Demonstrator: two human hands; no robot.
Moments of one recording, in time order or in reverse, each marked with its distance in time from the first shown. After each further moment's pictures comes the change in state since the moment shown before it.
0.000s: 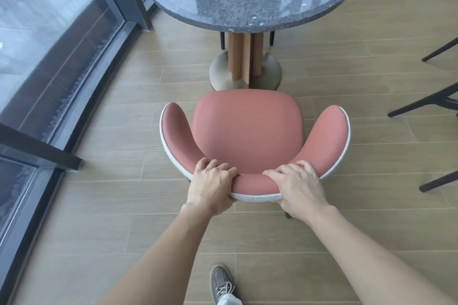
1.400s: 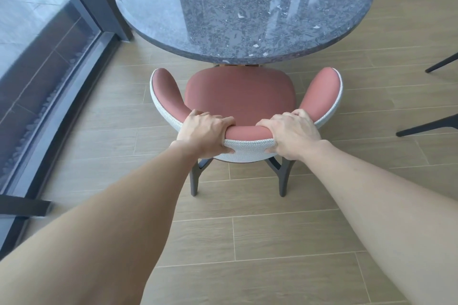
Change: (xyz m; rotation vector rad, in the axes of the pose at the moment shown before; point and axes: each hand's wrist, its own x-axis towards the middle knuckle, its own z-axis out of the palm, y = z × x) left_hand 0.299 -0.132 -0.069 0.091 0.080 0.121; right_hand 0.301 0.084 -0.082 -0.104 0.011 0.022
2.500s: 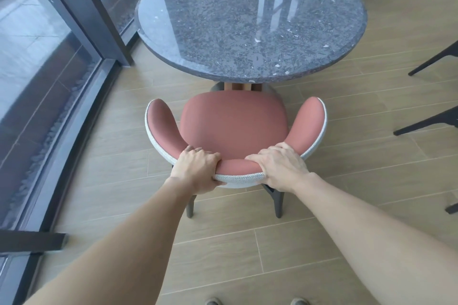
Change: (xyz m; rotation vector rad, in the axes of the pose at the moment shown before) left_hand -0.085 -0.102 0.008 0.090 -0.064 0.039; right_hand 0.000 -0.134 -0.011 0.066 0.009 -0.053
